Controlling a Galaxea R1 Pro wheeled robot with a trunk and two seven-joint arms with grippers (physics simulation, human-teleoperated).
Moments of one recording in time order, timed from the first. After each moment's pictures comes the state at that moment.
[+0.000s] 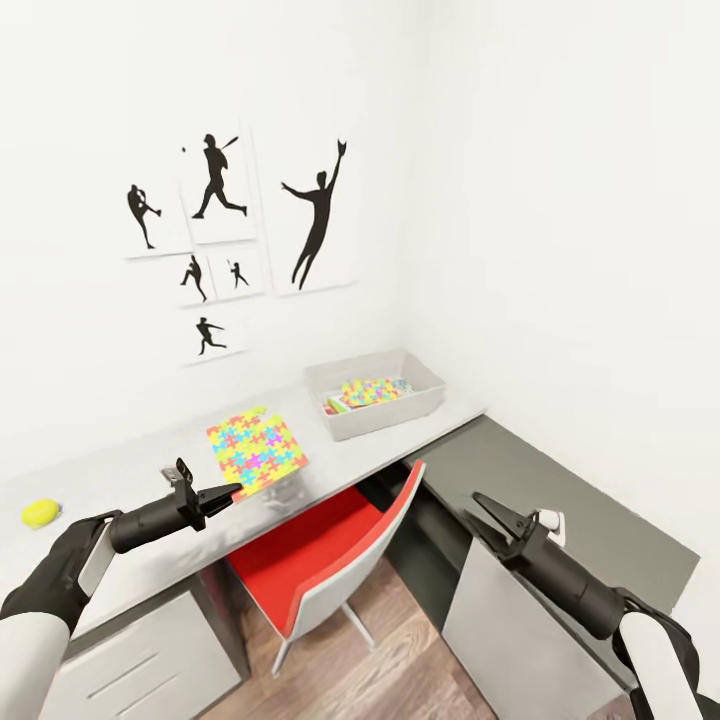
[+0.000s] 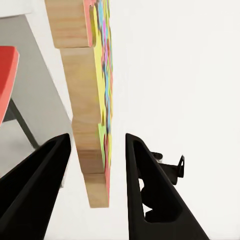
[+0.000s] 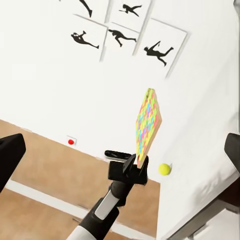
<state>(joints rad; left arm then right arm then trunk) -0.67 0.28 0.23 -0.72 0.32 1.02 -1.45 -0.14 -0.04 -0.28 -1.59 -1.01 0.94 0.71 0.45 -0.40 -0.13</state>
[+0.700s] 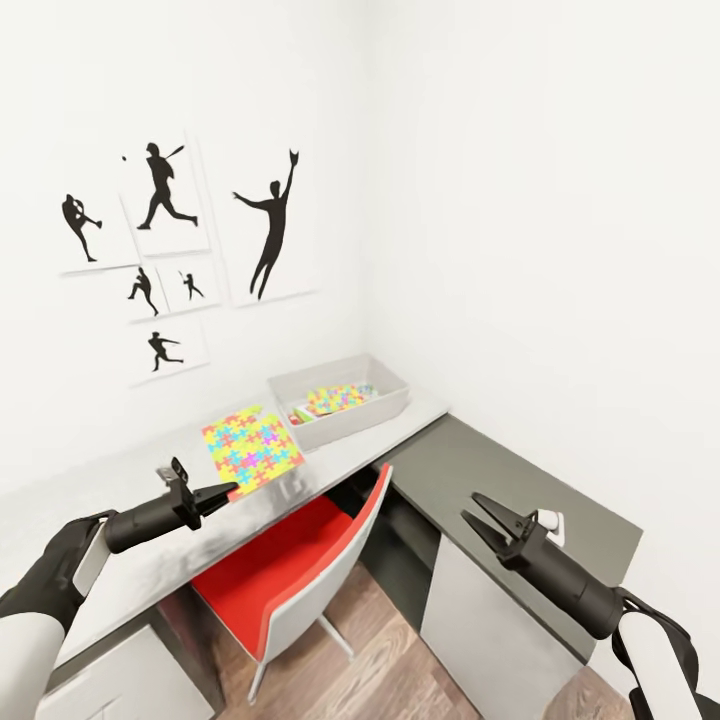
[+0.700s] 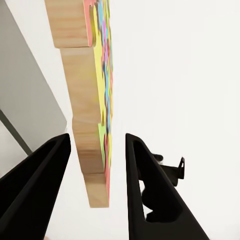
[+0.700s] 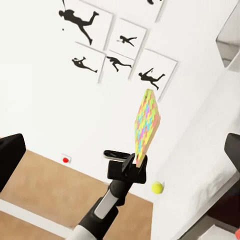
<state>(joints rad) -0.67 0.30 0.24 -0.72 0.32 1.02 -1.45 -0.14 -0.04 -0.28 -1.59 -1.01 0.94 0.70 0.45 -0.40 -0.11</state>
